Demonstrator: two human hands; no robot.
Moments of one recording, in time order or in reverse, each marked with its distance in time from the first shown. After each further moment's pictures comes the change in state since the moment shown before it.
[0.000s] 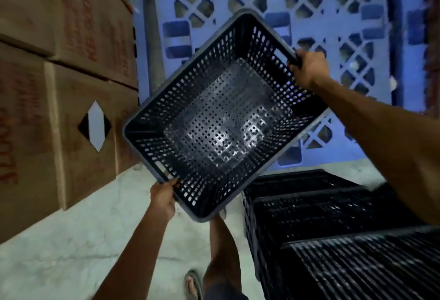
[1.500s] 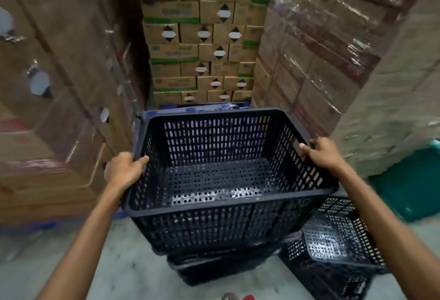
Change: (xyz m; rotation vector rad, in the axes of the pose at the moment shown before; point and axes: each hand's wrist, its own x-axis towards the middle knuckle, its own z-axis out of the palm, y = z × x) left_hand -0.640 -0.218 -0.152 0.785 0.168 1.295; right_hand -0.755 0.341 -0.380 0.297 0.406 0.124
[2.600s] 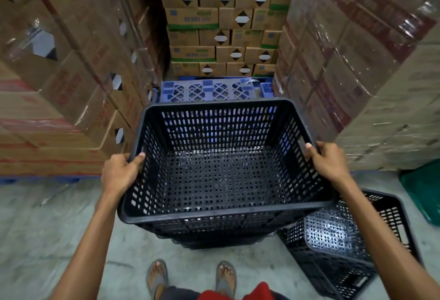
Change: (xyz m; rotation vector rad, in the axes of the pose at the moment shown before) left_hand -0.056 -0.018 0.082 -0.010 0.195 -0.157; right_hand 0.011 0.079 0.052 0.100 0.047 -0.099
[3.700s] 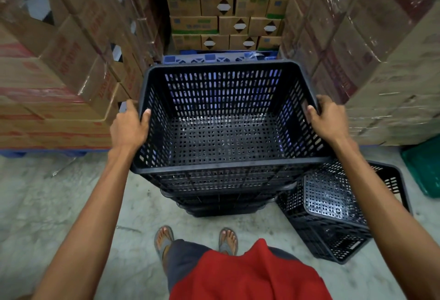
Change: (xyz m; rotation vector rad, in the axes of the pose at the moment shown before) left_hand -0.008 0.009 0.003 0.326 0.148 0.239; right_hand -0.007 -0.006 0.005 -0.159 0.094 -0.096
